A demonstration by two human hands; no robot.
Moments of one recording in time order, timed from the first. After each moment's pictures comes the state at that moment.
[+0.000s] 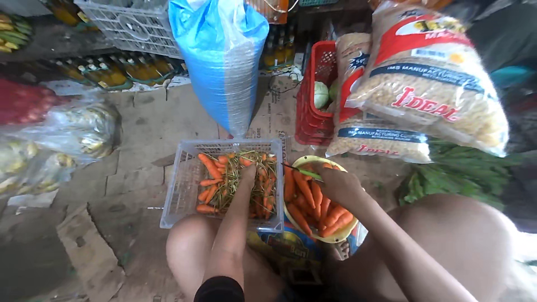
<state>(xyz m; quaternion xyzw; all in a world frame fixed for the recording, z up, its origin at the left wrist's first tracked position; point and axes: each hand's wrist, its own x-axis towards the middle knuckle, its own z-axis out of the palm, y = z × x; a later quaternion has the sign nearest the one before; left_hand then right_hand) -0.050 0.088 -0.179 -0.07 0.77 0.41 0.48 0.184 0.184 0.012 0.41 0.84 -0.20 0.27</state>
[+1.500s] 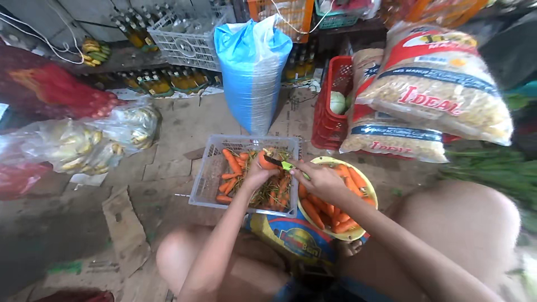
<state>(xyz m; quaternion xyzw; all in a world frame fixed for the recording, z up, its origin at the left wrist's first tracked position) -0.022 -0.001 -0.045 0.28 0.66 0.58 0.39 0.171 0.117 0.012 0.20 0.94 -0.27 -0.03</state>
